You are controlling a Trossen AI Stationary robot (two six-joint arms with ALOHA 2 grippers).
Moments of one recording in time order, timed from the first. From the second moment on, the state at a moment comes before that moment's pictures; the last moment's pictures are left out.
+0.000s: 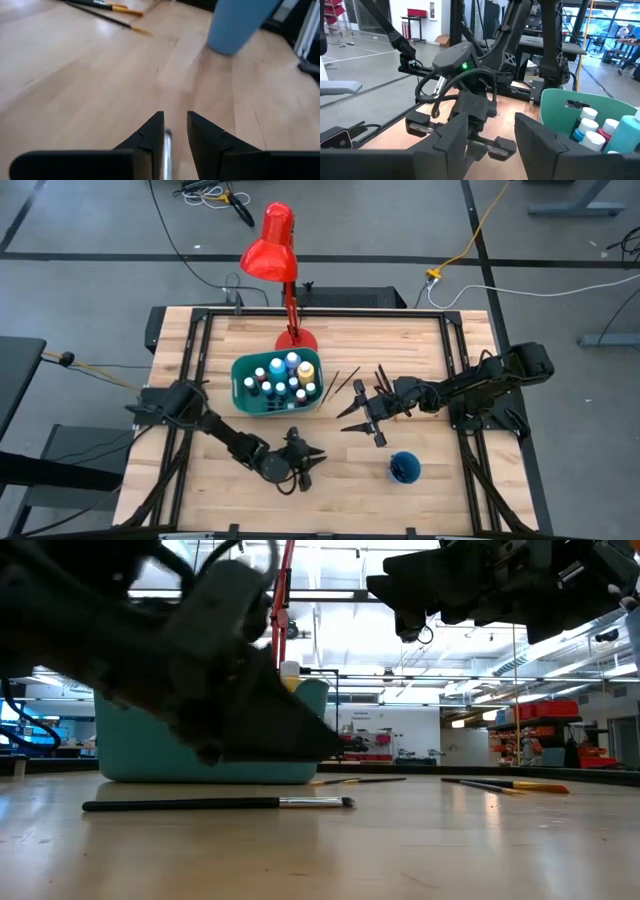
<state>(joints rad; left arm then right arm) -0.57 2.06 0.84 0.77 -0.71 -0.60 0.13 1.51 0.51 0.96 -0.25 -0.11</state>
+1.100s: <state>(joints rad) -0.59 2.25 0.97 0.70 -0.71 -0.55 0.13 1.51 0.51 0.99 -0.25 -0.21</state>
